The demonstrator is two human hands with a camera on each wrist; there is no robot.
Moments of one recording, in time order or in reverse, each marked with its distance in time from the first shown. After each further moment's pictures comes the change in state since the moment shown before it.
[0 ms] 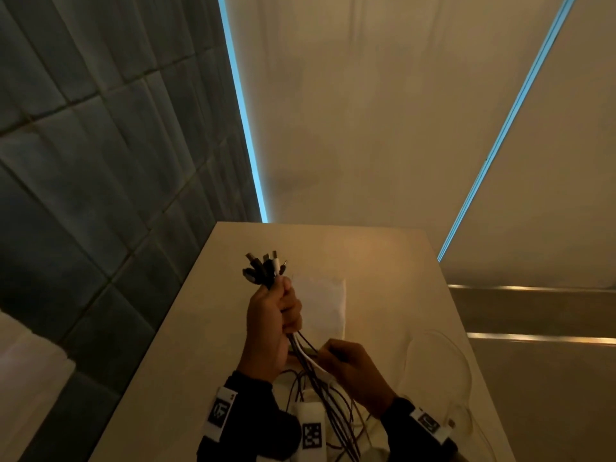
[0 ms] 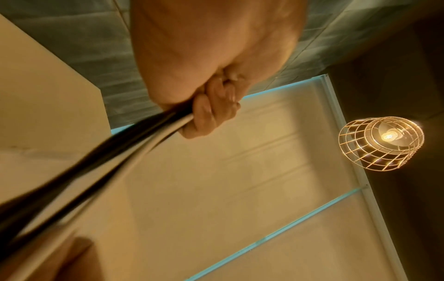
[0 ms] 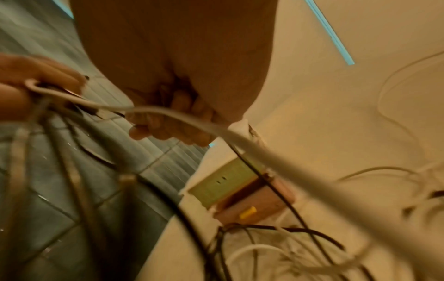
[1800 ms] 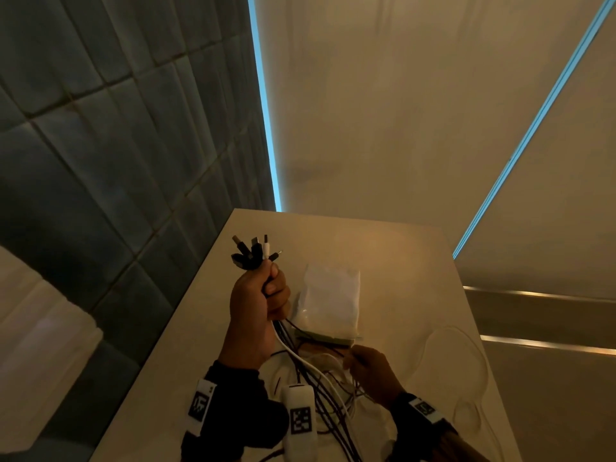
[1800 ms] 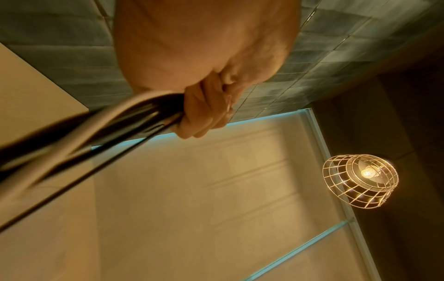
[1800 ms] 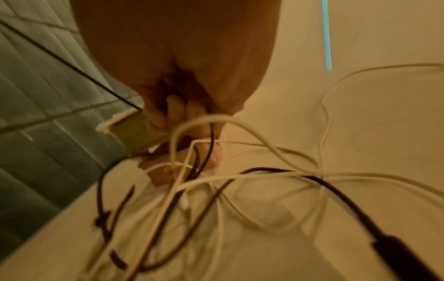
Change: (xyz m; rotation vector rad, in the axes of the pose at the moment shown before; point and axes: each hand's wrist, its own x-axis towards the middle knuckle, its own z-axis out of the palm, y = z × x) left_hand -0.020 0.042 -0.020 -0.037 0.042 0.031; right_hand -0.002 0.065 -0.013 -0.446 0.047 0.202
